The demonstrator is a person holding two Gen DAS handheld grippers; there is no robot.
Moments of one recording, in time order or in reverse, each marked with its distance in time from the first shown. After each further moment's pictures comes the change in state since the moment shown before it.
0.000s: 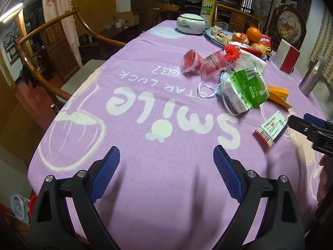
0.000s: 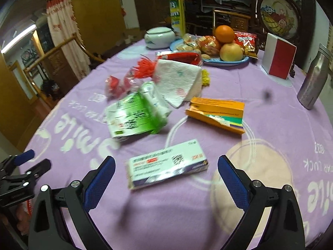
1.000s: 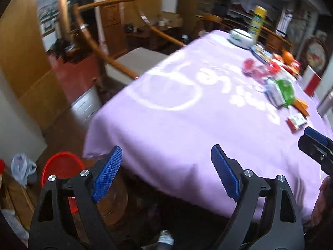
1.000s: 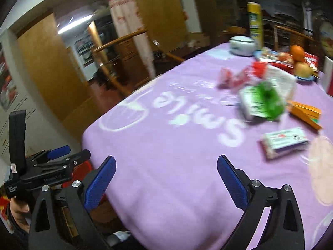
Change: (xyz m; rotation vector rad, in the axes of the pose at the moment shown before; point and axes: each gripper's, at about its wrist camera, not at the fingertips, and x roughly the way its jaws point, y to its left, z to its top) left arm -0.074 0.102 -0.087 -0.199 -0.041 0.136; right arm -0.053 0.137 -0.062 -0.175 -0.071 0.347
